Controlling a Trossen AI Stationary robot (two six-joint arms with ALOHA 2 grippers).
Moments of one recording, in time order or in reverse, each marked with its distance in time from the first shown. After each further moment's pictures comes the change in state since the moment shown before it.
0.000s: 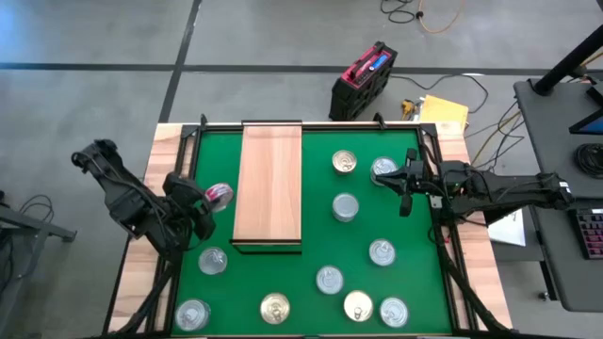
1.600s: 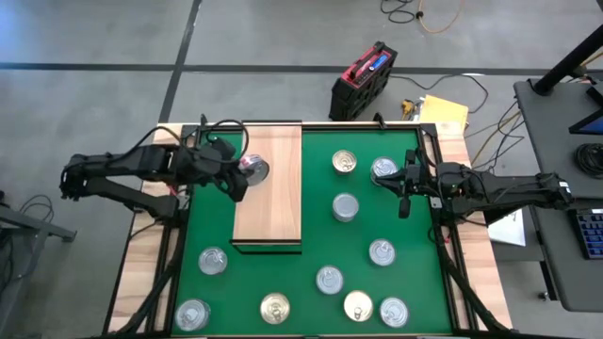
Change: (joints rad) left arm 0.744 -0.050 -0.041 0.713 0.489 0.790; right arm 0.000 0.000 -0.020 -0.023 0.000 -0.063
